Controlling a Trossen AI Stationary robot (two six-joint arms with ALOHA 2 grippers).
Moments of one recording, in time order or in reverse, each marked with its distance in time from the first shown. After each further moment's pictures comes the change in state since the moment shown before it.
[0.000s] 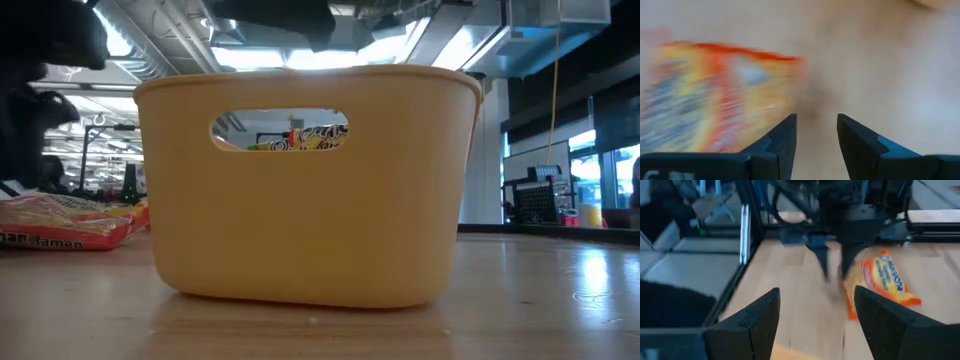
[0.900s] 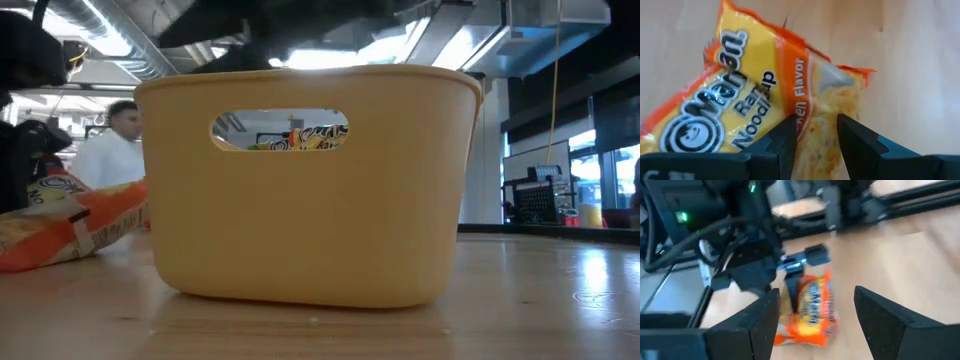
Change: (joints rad) left arm -0.129 0.136 -0.128 0.351 -0.167 0.145; right arm -0.206 0.197 0.292 -0.187 -0.190 0.141
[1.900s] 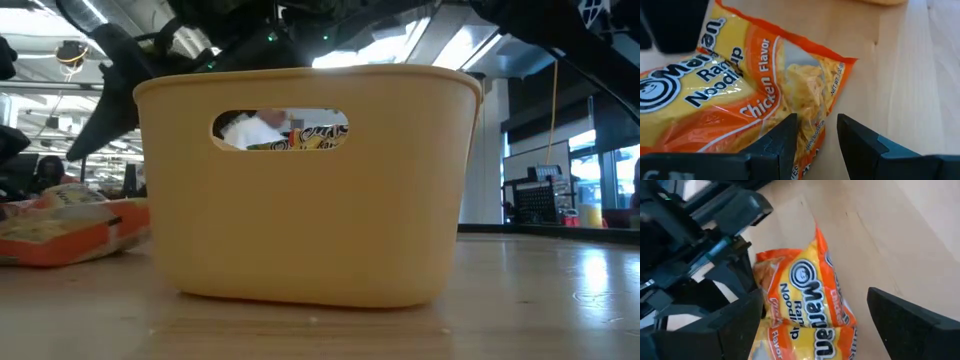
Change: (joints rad) left arm -0.159 0.175 0.034 0.023 -0.241 -0.244; right arm -0.019 0.427 0.508 -0.337 -0.029 0.269
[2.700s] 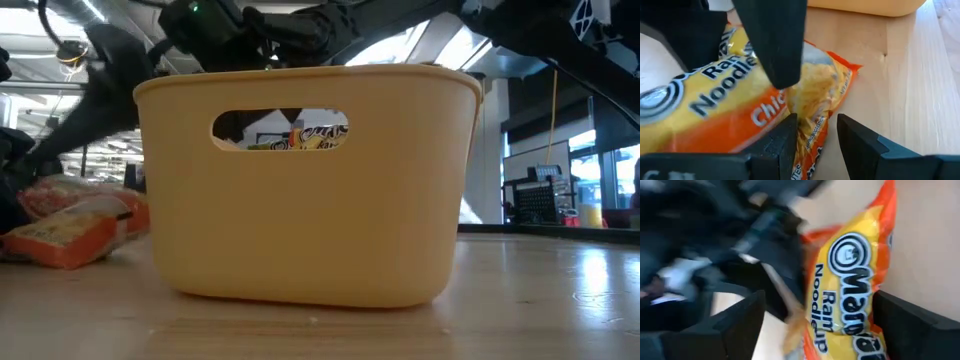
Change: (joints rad) left arm -0.008 0.080 -0.002 0.052 -0.139 0.022; right arm -0.002 0.068 -0.002 0.141 -0.306 0.013
